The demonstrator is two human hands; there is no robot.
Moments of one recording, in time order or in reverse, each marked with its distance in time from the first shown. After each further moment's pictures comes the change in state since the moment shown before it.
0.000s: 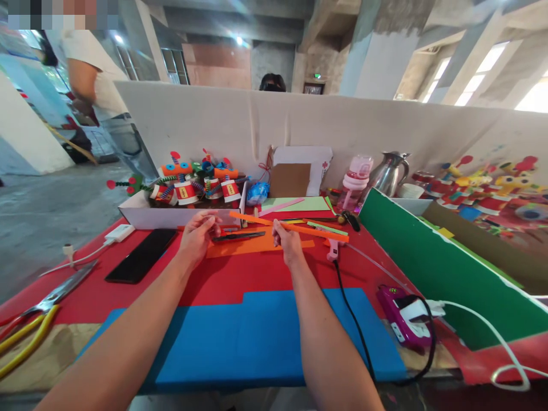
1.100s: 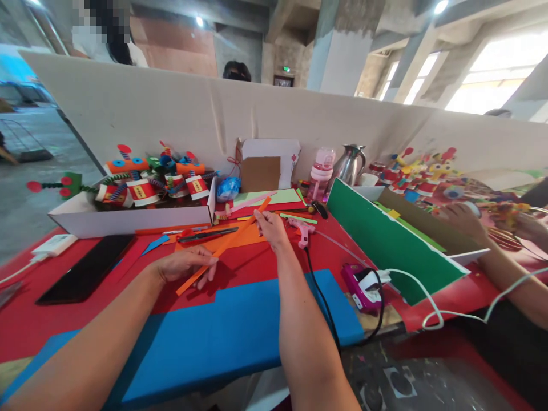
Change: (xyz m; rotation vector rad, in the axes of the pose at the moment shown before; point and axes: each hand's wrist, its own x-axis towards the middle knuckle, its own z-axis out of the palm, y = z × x) left_hand -0.033 0.004 0.017 0.321 -1.048 -0.757; right_hand 0.007 -0.014 -0.031 -0.267 -0.042 -0.086
